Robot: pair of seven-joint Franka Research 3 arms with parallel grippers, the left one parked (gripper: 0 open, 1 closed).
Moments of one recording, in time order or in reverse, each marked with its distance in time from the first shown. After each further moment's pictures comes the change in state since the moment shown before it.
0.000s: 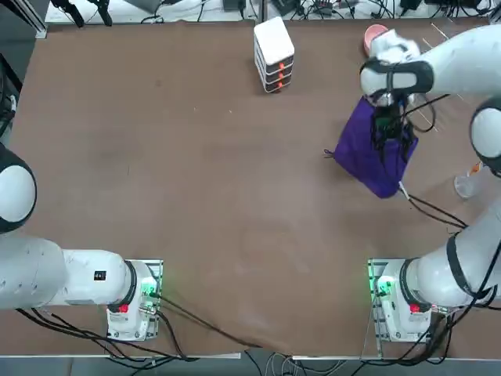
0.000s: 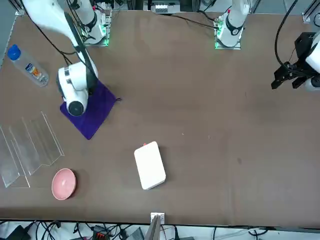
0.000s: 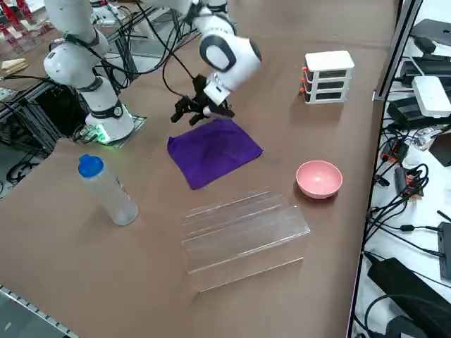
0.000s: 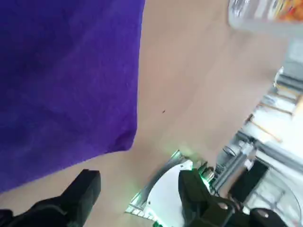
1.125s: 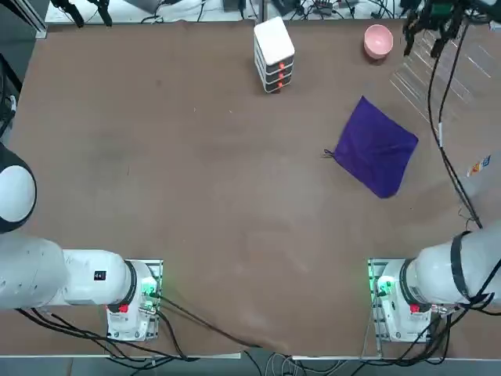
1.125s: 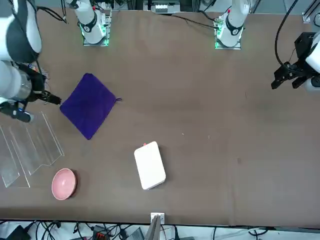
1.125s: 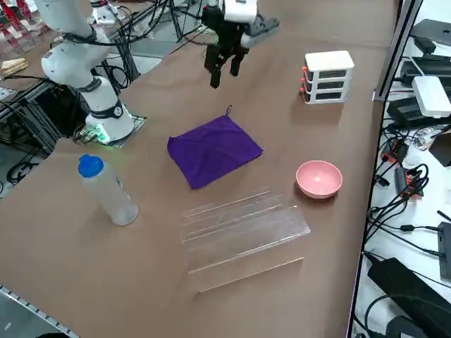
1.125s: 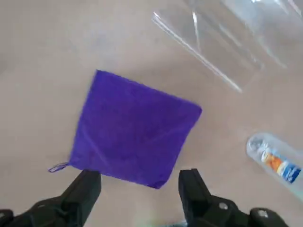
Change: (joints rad) arm -0.130 -0.111 -0.004 0.501 0.125 -0.016 -0.629
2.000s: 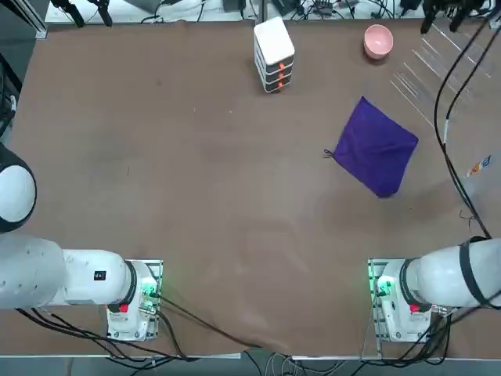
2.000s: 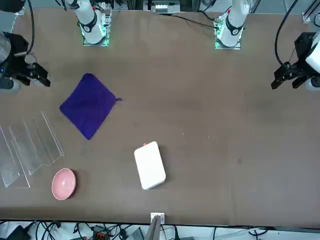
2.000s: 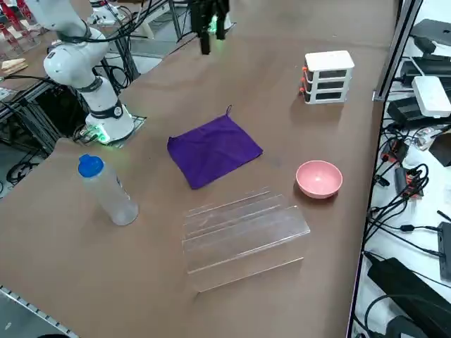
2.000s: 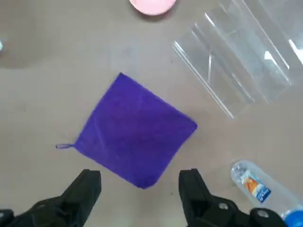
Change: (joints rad) arm 0.147 -0.263 -0.174 -0.161 0.024 0.042 -0.207
